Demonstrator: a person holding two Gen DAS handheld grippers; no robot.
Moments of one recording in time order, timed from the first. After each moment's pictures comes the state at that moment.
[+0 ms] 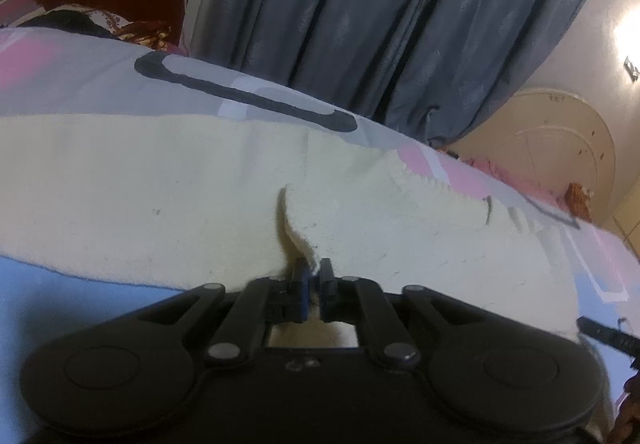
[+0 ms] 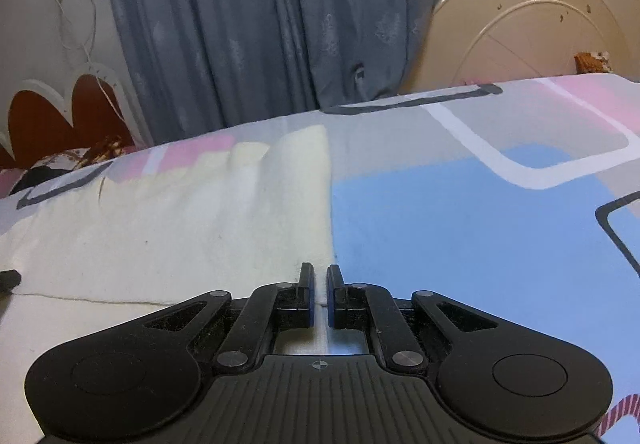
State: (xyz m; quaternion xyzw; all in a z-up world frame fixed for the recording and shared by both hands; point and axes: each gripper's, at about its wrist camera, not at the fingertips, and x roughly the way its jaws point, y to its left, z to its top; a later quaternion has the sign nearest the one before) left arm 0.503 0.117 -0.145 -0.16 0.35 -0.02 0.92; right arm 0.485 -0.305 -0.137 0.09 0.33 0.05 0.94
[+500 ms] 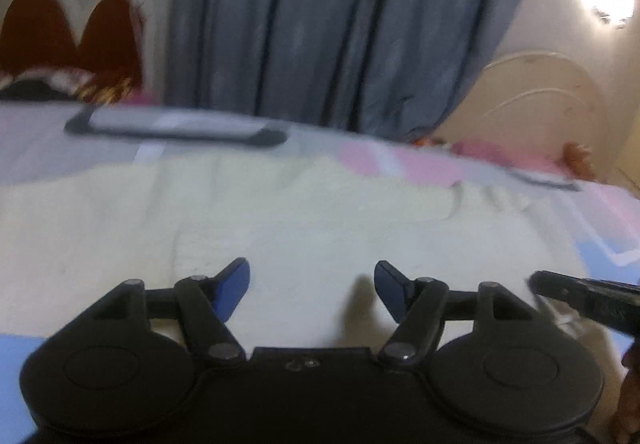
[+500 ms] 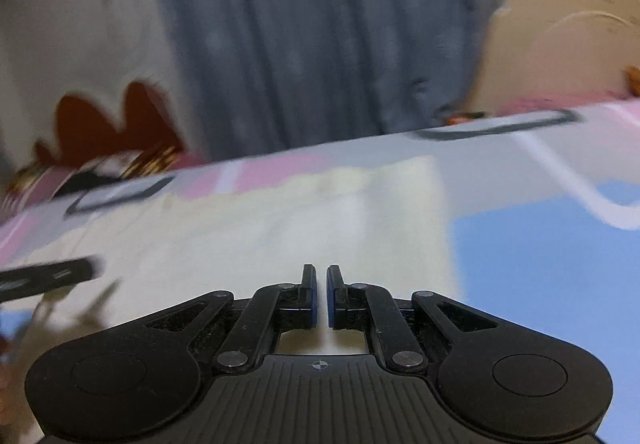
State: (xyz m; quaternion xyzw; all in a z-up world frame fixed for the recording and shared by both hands) left arm 0.528 0.056 -0.142 -0.08 0.33 -0.03 0.94; right arm 0.514 -0.232 -0.124 0.07 0.31 0.16 0.93
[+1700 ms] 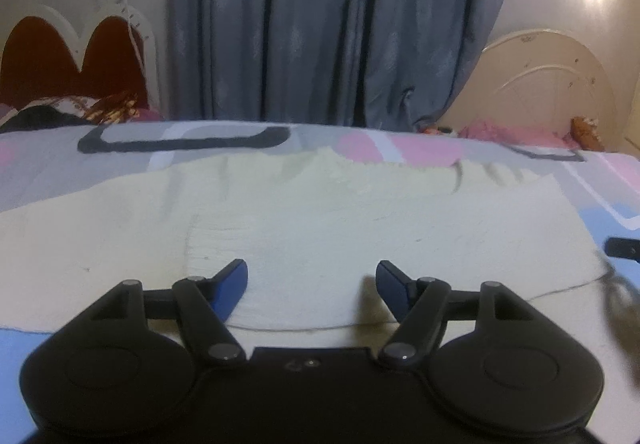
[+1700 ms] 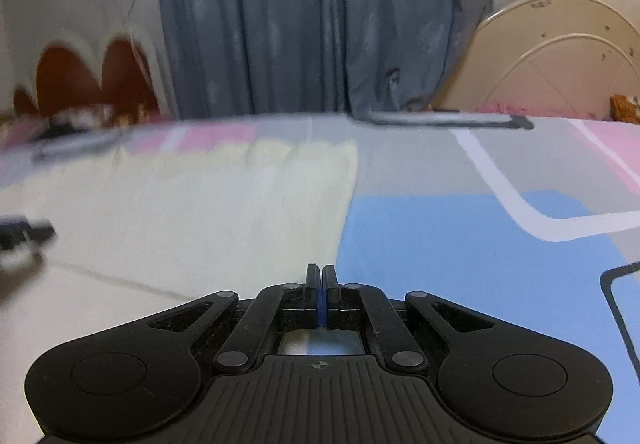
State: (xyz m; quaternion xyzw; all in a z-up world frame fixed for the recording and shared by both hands) left arm 0.502 0.038 -0.136 -0.02 0.31 -0.03 0.95; right arm 0.486 -0.306 -0.113 0.04 0.32 0.11 0.94
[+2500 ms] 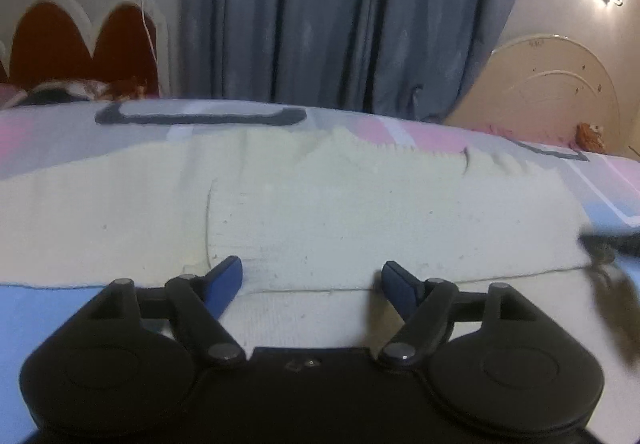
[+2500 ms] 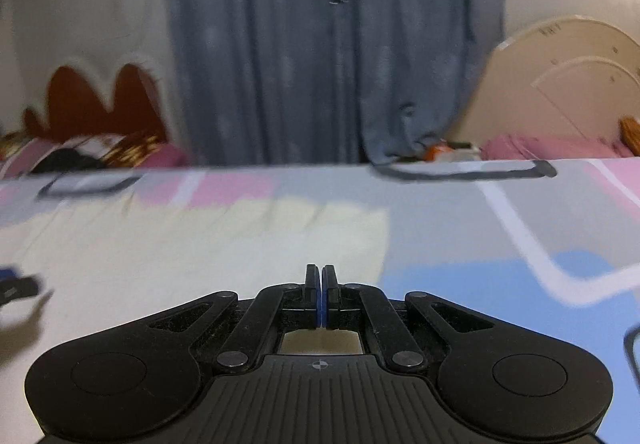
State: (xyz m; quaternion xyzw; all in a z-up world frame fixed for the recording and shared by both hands) left arm 0.486 0.051 -0.147 -0.03 0.32 -0.01 0.95; right arm 0.515 -0.274 -0.125 -0.01 0.33 0.13 0.94
